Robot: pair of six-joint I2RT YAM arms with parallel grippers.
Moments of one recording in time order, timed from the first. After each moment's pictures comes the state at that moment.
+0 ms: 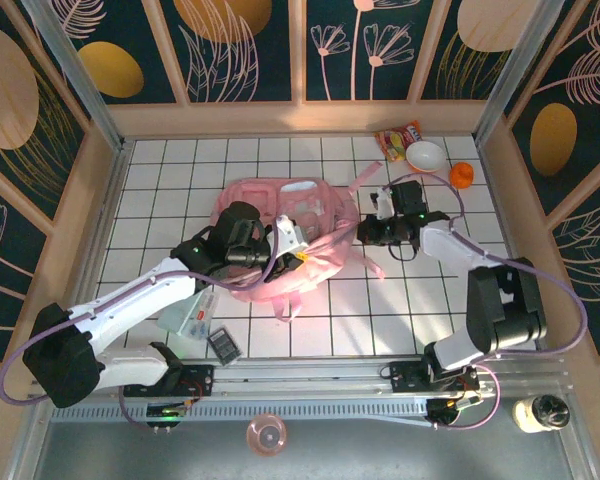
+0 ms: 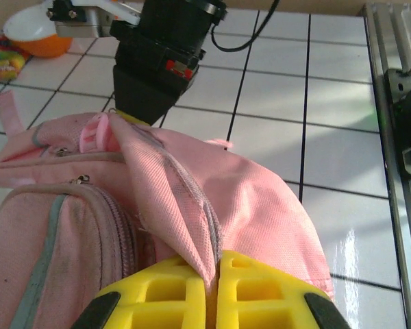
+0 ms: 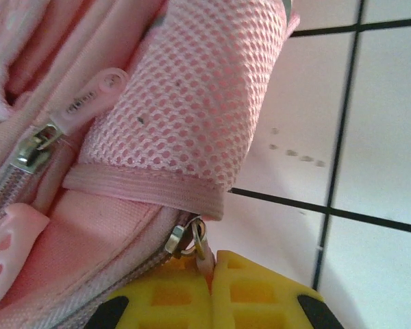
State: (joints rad) left arm -0.76 1.25 0.90 -0.24 0.49 0.34; right arm 0.27 1.52 0.90 -0.35 -0.45 0.31
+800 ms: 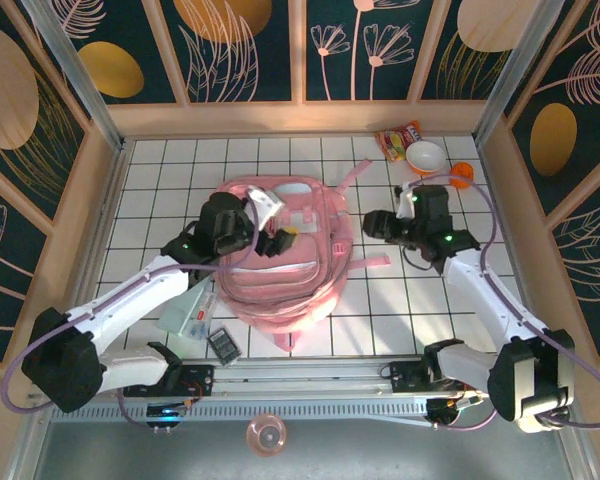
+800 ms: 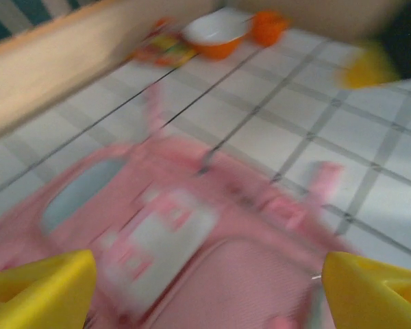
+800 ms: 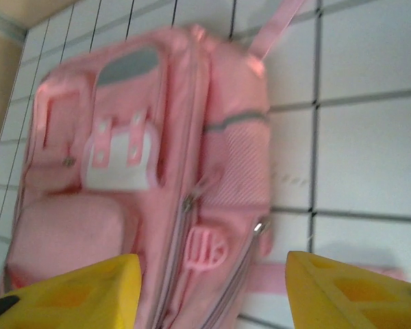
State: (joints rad) left arm -0.61 1.24 0.84 -0.06 0.17 0.04; right arm 0.29 1.14 0.81 -0.40 -0.35 0.46
